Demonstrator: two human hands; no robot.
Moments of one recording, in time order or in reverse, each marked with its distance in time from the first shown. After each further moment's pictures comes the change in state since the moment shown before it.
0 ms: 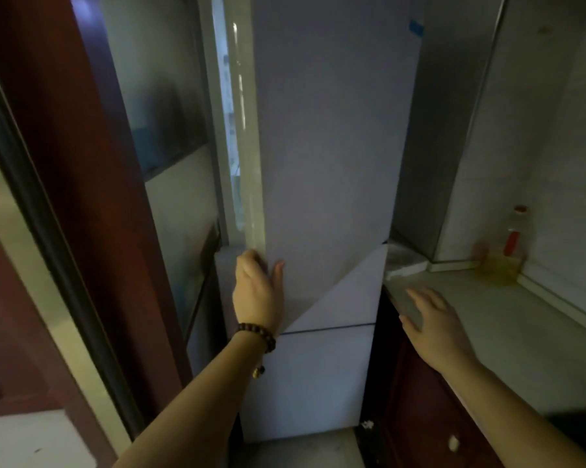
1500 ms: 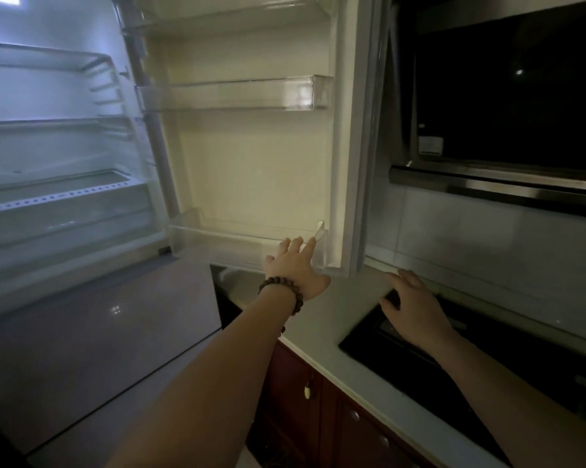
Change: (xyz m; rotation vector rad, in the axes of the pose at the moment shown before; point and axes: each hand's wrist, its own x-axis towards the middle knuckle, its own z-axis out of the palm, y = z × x) left_hand -0.098 0.229 0.179 0.255 -1.023 0.724; right_hand -0.124 0.136 -0.141 -0.159 0.219 0.494
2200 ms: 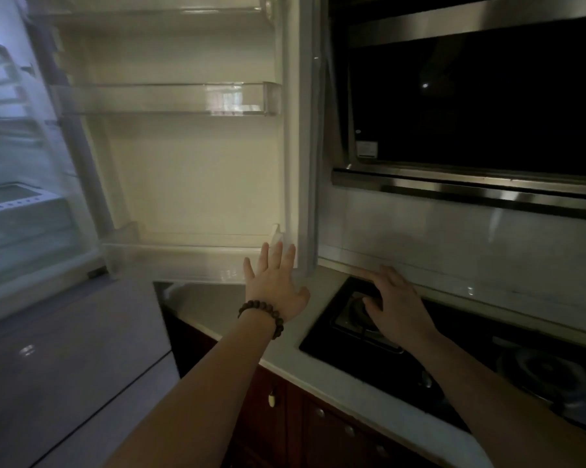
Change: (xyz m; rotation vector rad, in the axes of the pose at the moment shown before) left_hand -0.009 0.022 0.024 -0.043 0.089 0.180; right_hand -0.033 0.005 -0.026 -0.089 0.127 0.080
